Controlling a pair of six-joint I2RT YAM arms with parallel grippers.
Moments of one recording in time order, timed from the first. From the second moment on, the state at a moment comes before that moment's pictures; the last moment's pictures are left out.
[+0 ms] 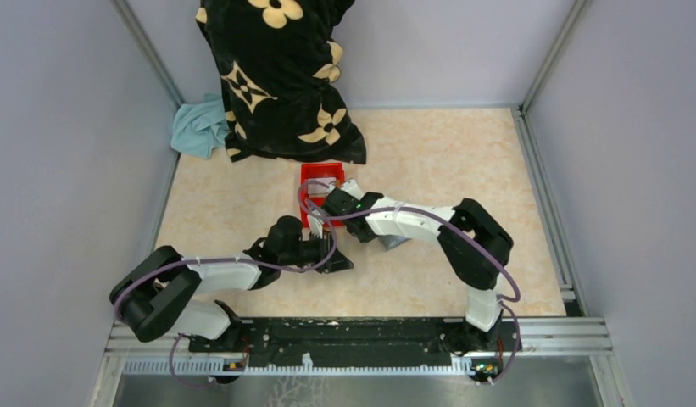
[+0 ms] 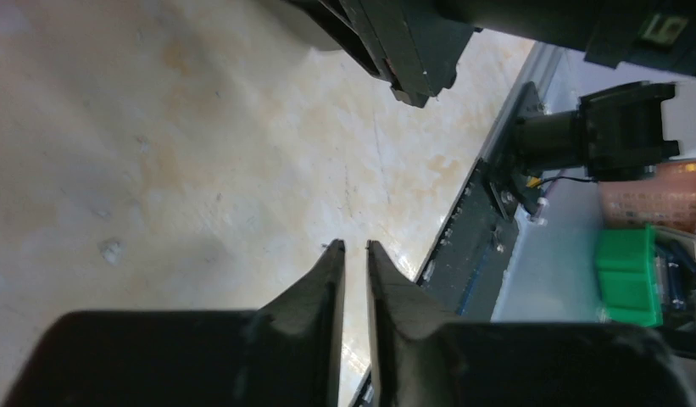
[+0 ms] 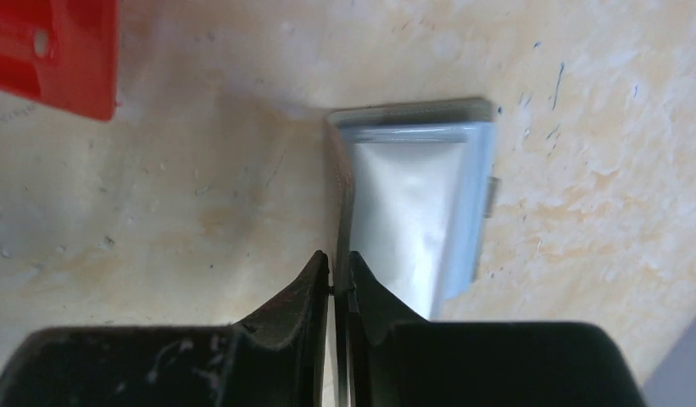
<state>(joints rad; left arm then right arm) -0.77 1.39 0.37 0.58 0.47 -0.66 0.93 1.82 1.27 -0.69 0.51 0.33</state>
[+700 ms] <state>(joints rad) -0.77 1.16 0.30 0.39 0.40 -0.60 1.05 1.77 1.19 -0.61 0.41 0.42</state>
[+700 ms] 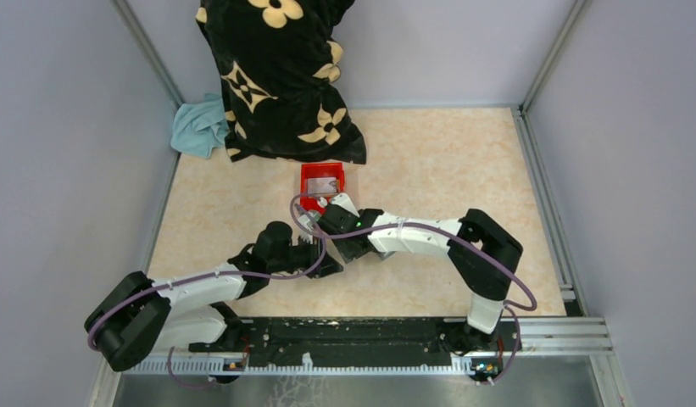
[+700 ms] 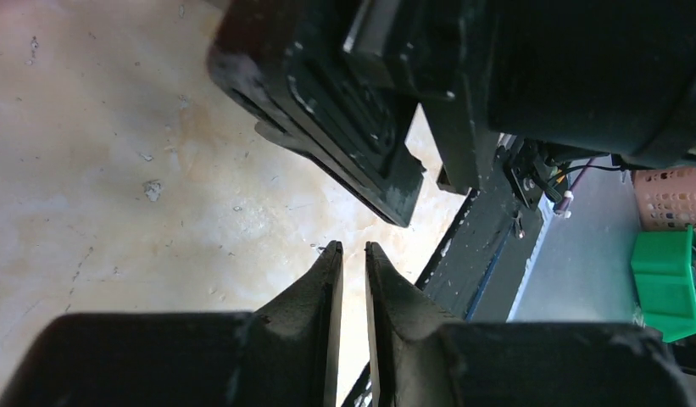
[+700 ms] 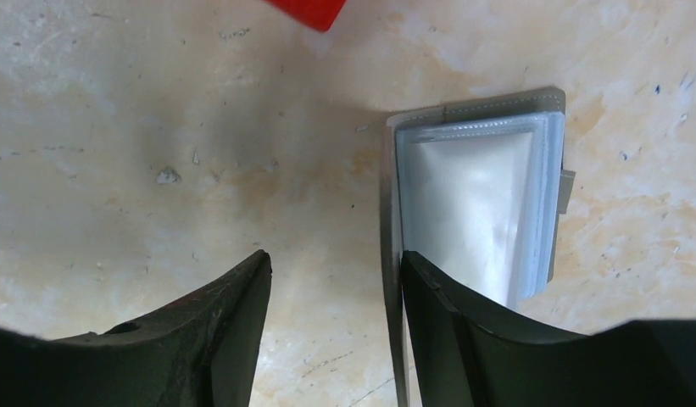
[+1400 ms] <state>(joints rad) -0.77 1.14 0.30 0.40 0.39 -0.64 1.09 1.43 0.96 -0.47 0.28 0.53</state>
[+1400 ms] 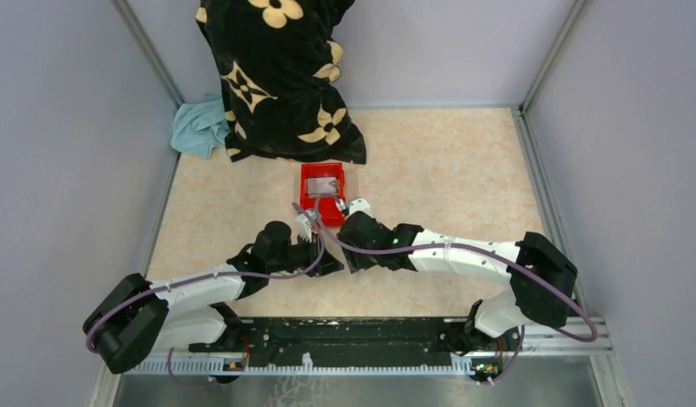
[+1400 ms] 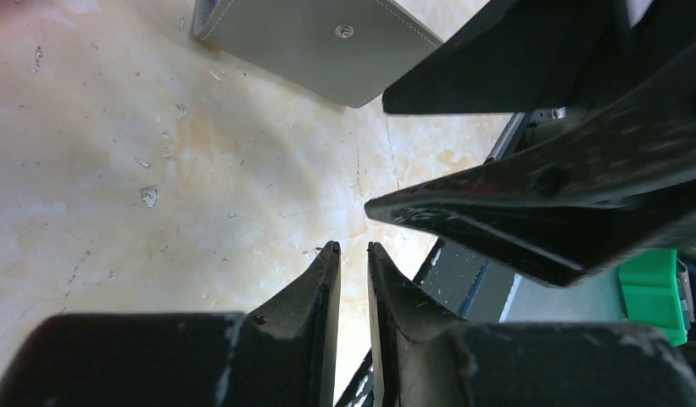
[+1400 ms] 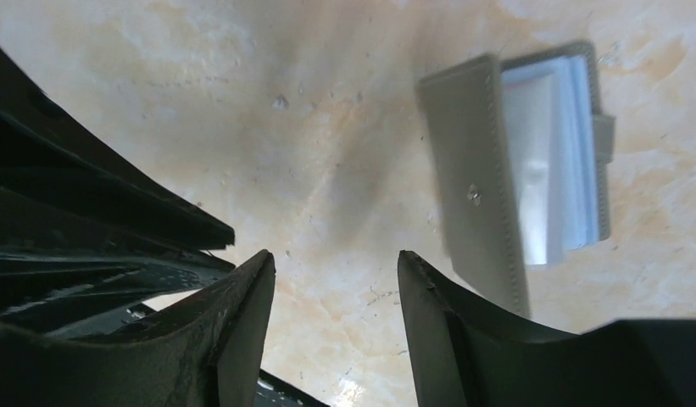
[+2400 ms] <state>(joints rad) -0.78 1.25 0.61 0.35 0.28 -0.66 0.67 1.19 0.66 -0.31 0.07 0.55</state>
